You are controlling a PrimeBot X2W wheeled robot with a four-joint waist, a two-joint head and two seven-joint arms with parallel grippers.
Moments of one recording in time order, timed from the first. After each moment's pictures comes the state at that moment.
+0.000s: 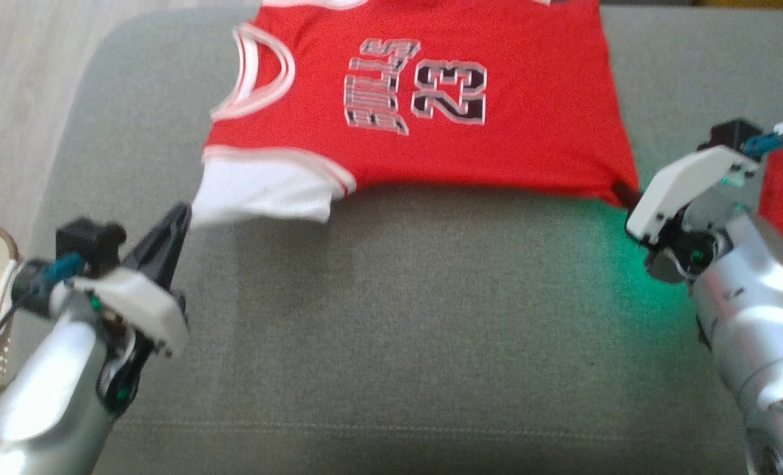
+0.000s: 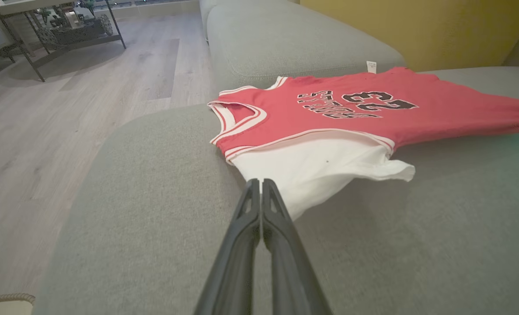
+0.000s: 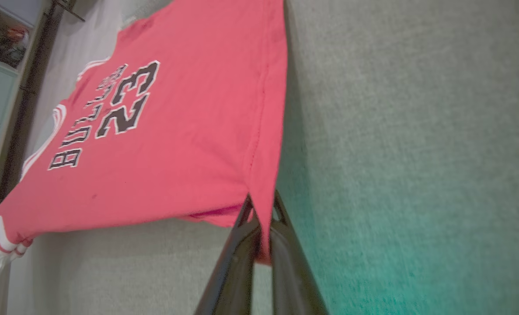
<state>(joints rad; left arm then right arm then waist) -0.44 0.44 -0.54 0.52 -0.51 -0.13 -0.21 -0.90 -0.17 0.09 1.27 0.67 0.13 0.27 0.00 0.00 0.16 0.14</state>
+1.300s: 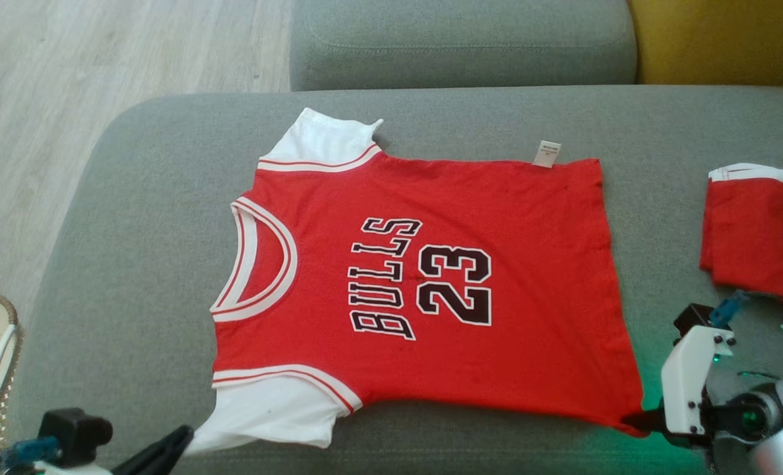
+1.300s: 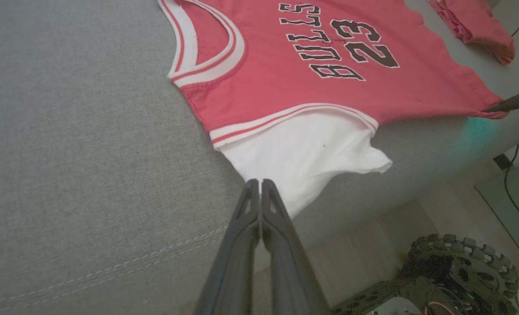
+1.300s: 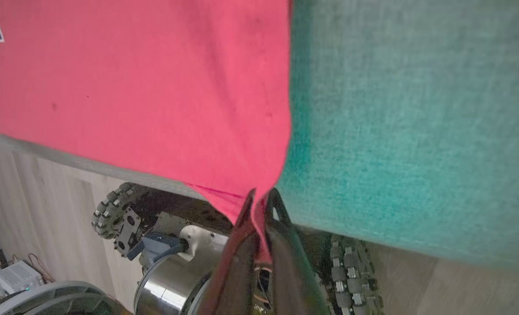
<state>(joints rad) 0.10 0.79 -0.65 0.05 -0.84 -0.12 -0.04 -0.24 -0.31 0.09 0.53 0.74 0.13 1.04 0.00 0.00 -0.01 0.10</state>
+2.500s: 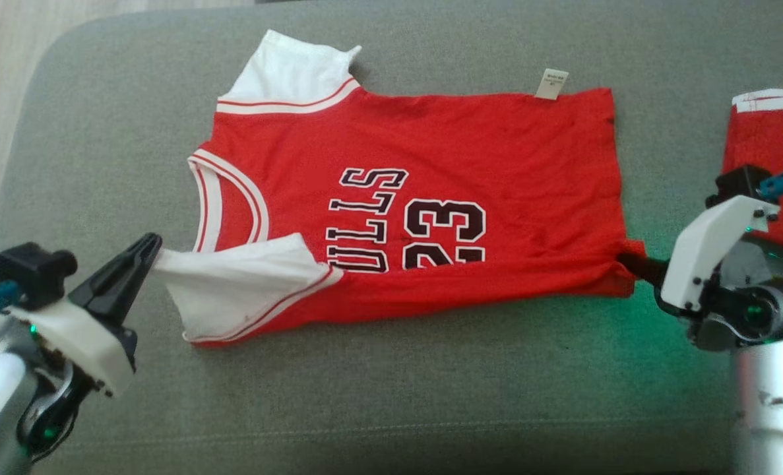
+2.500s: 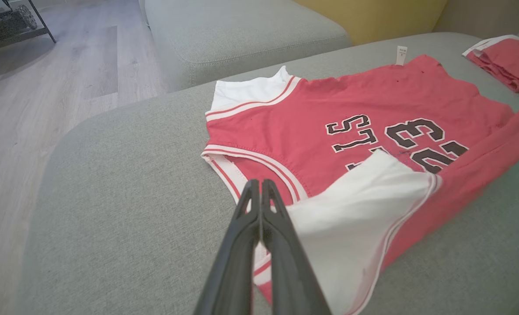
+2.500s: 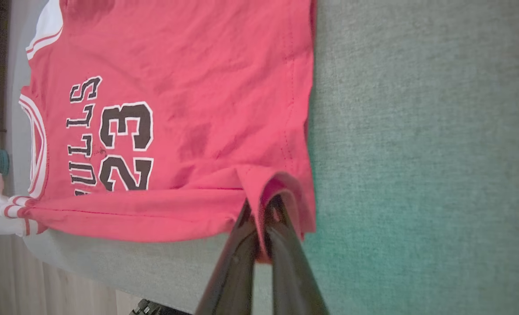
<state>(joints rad) -0.32 0.75 -0.65 0.20 -0.71 -0.13 -0.16 -0.39 -0.05 -0.27 0.24 0.47 0.13 1.06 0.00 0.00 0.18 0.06</state>
